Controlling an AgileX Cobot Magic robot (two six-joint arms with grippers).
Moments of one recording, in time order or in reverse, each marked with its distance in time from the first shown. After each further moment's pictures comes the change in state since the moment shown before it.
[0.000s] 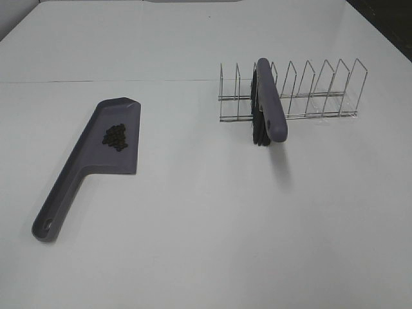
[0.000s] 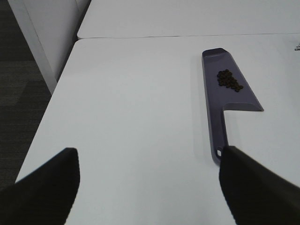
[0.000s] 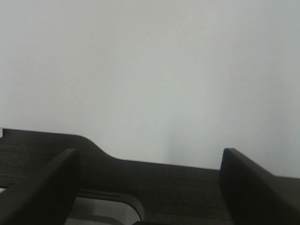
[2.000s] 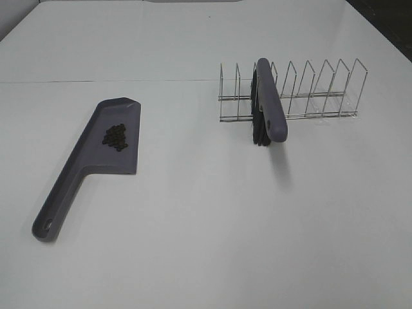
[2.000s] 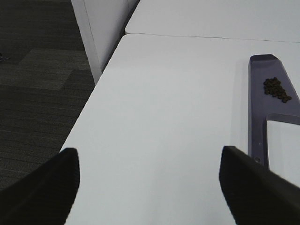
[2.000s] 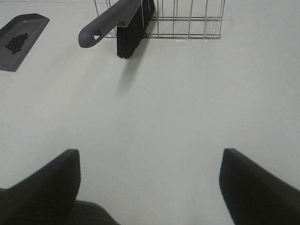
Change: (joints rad) left arm 0.174 -0.003 0.000 0.019 0.003 0.001; right arm -0.003 -0.484 0.000 0.029 -0.010 -0.051
